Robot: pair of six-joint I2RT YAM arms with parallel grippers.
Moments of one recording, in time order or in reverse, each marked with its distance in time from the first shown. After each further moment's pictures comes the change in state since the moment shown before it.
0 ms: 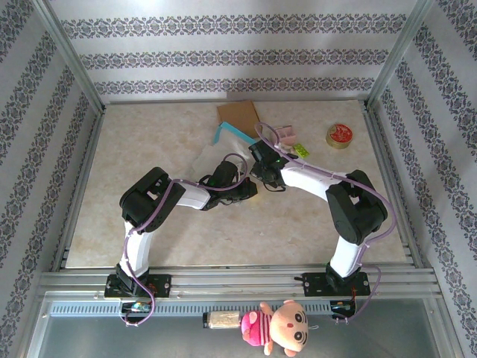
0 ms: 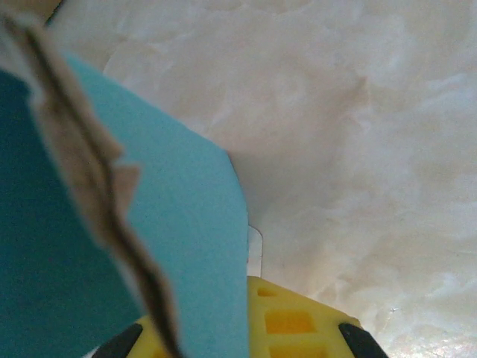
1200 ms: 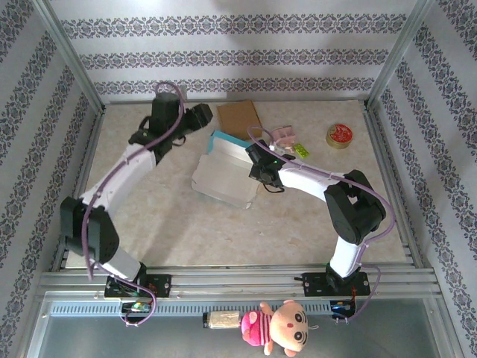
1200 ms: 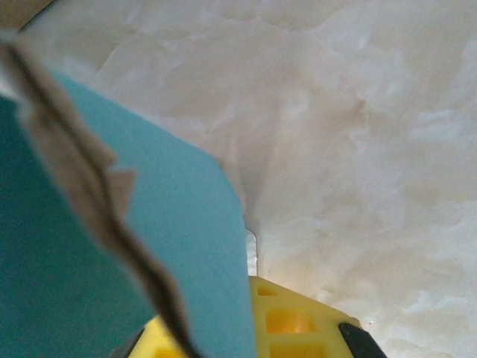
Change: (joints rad) left arm 0.377 -0.425 0.474 -0.758 -0.222 0.283; right arm 0.026 0.008 0.012 -0.020 0.069 -0.126
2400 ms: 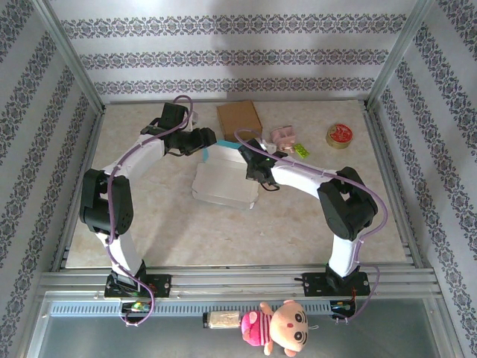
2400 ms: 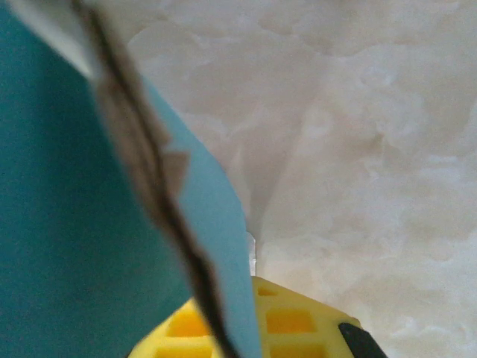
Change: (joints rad) left arm 0.056 0.195 -0.016 -0.182 0.284 0.086; right arm 0.033 0.062 0.087 -0.068 0.061 -0.157
